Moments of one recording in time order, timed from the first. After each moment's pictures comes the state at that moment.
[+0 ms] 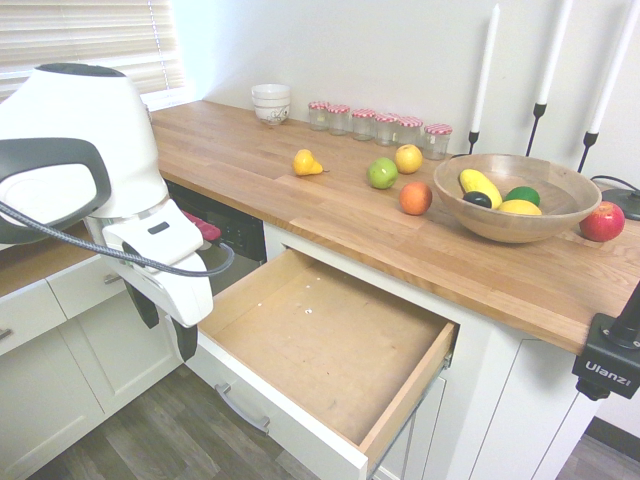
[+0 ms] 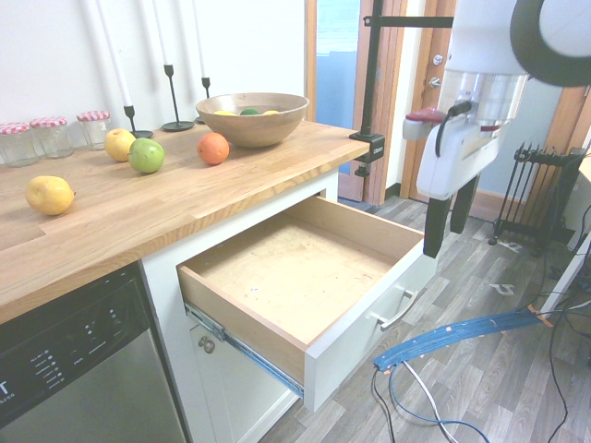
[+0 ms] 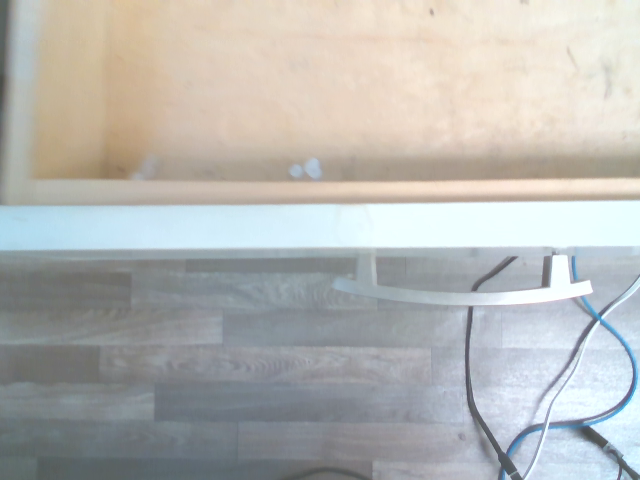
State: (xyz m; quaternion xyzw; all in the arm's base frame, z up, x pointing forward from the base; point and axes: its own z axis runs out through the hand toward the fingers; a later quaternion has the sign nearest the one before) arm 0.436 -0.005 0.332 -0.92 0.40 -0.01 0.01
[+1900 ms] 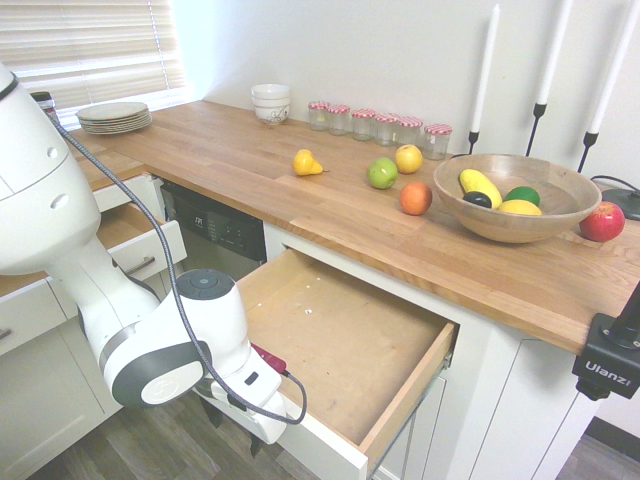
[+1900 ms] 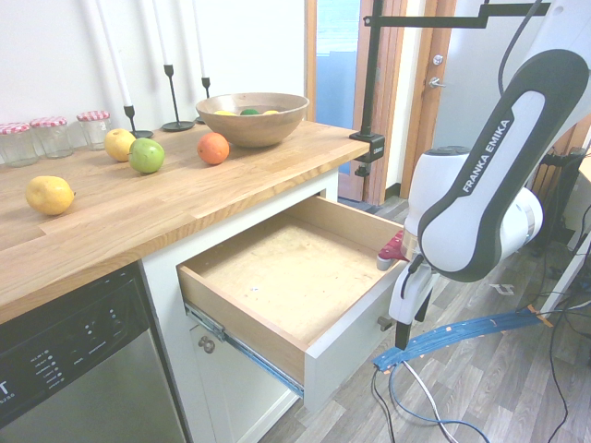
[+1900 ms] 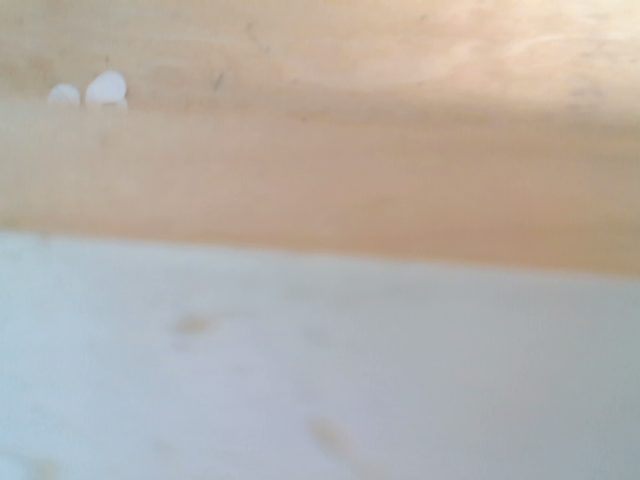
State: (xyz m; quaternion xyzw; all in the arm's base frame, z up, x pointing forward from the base) arm 0.474 -0.043 0.114 -0.94 0.35 -0.01 0.01
